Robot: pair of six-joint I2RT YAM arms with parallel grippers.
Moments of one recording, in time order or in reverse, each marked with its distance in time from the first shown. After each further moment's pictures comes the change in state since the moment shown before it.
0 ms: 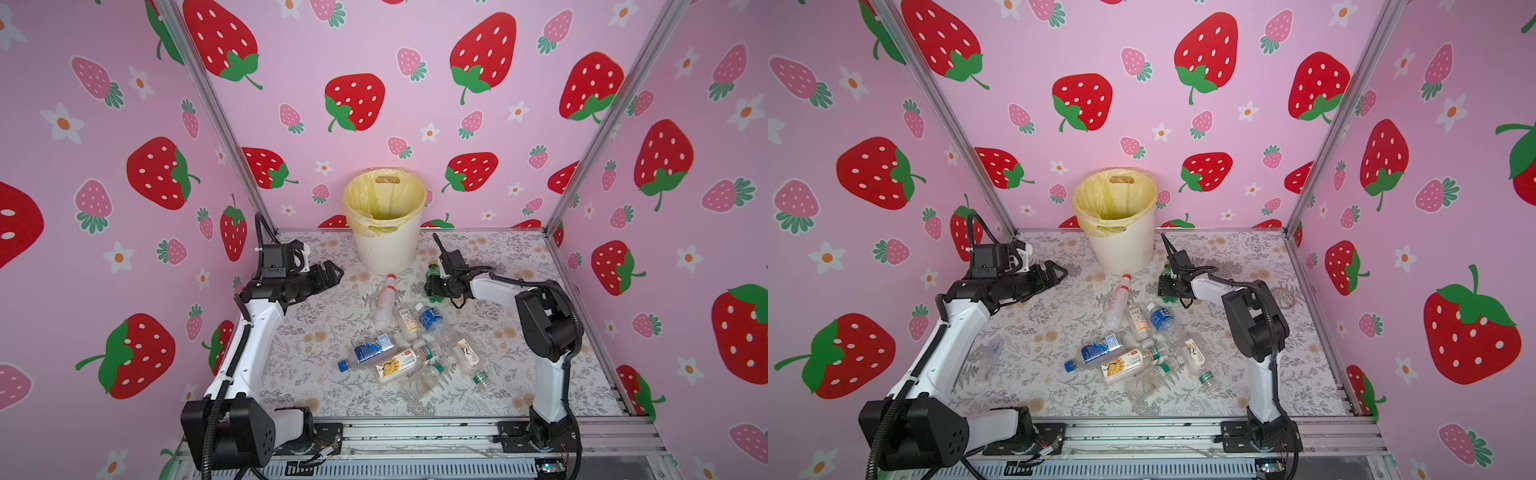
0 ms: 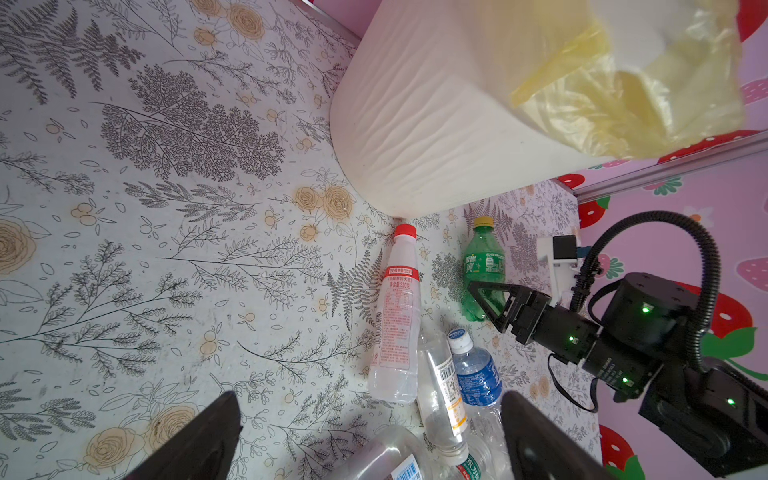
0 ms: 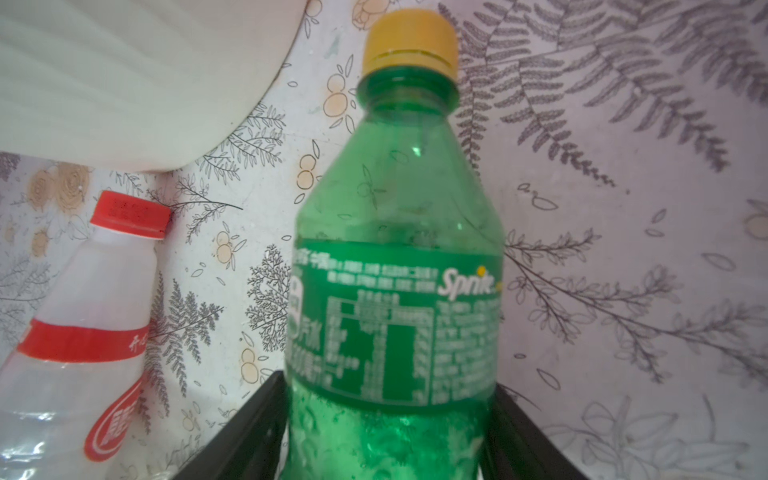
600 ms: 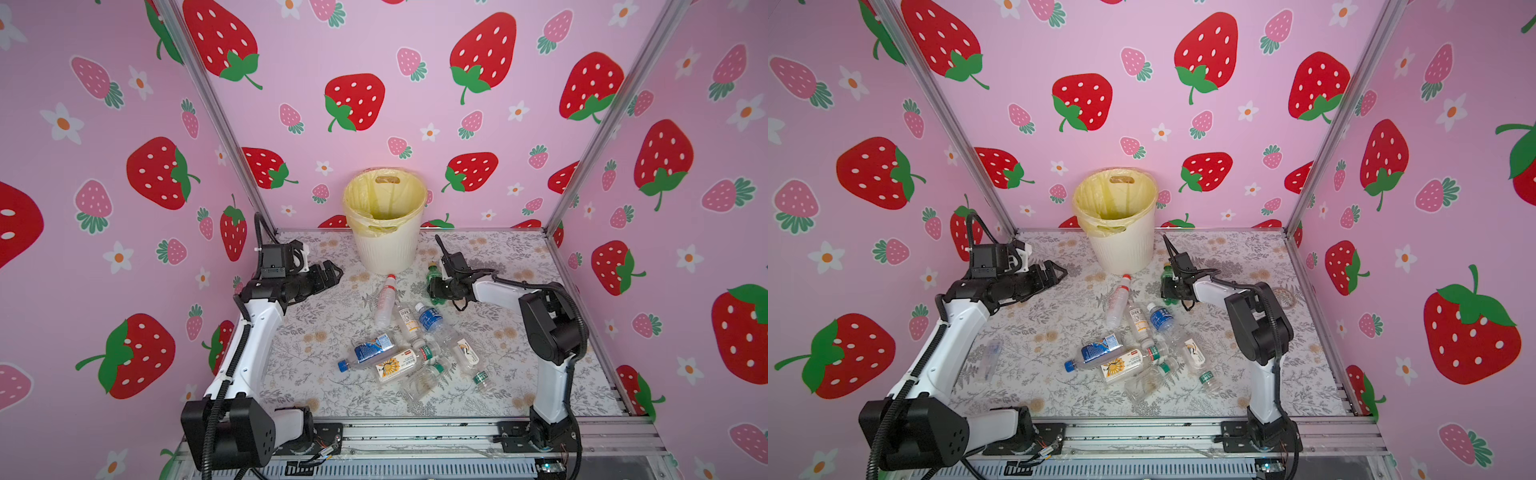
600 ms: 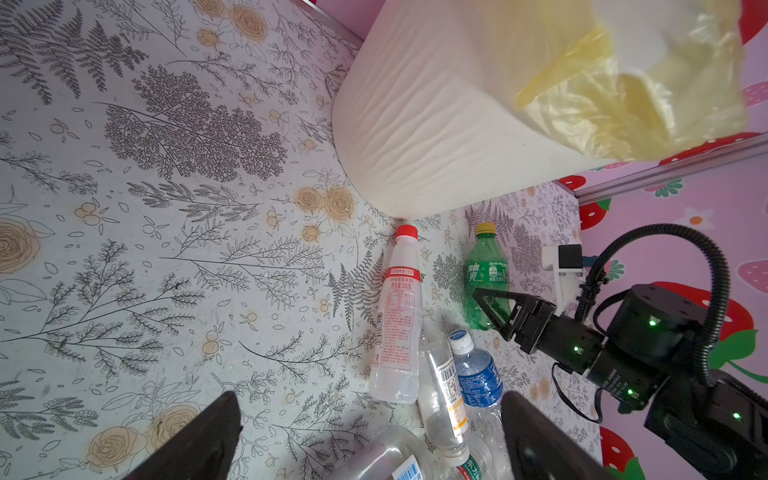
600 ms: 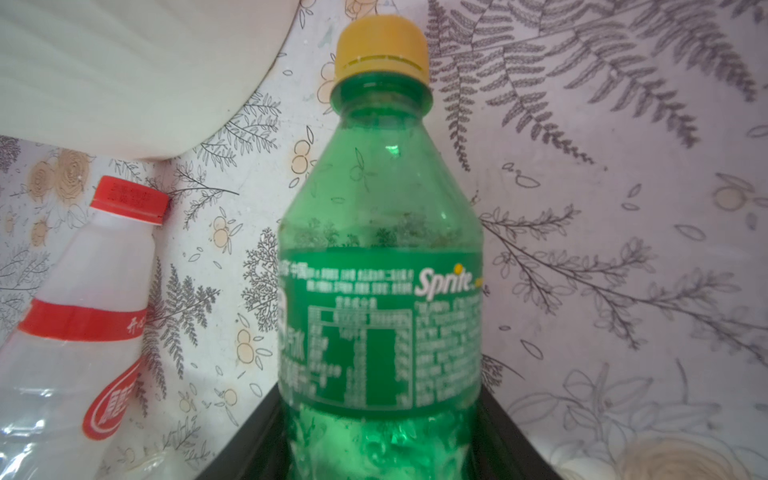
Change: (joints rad) left arm 0.003 0.000 0.000 0.000 0.000 0.000; right arm 0.003 -0.052 -0.070 0.028 0.006 0.002
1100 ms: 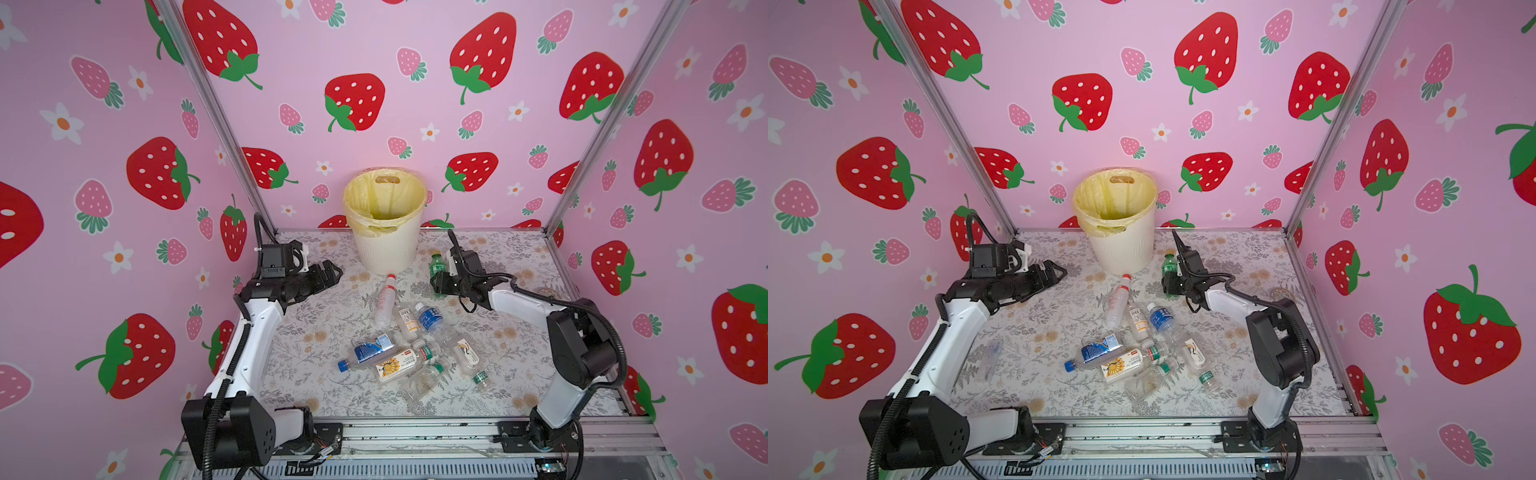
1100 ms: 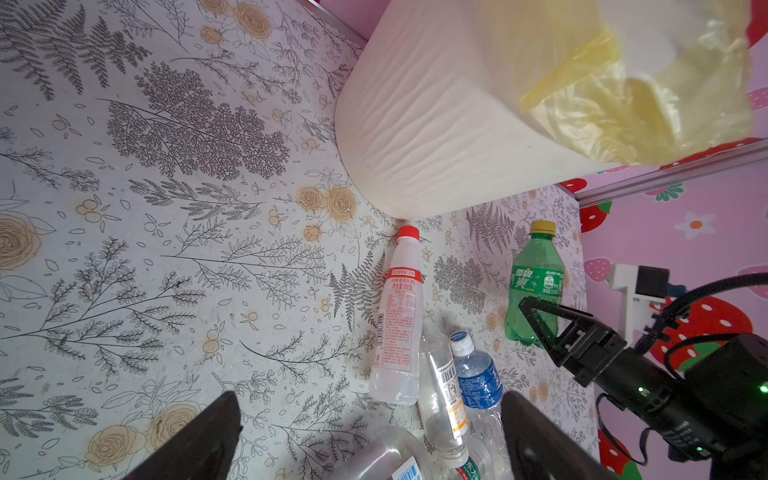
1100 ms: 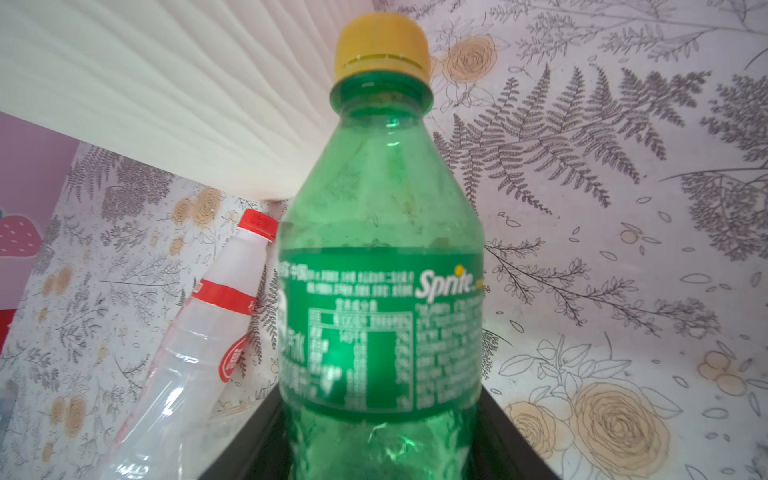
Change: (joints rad) left arm 0.005 0.005 0.000 0.001 0.000 -0.007; right arm 0.000 -0.226 -0.142 0.128 -0.020 -0.002
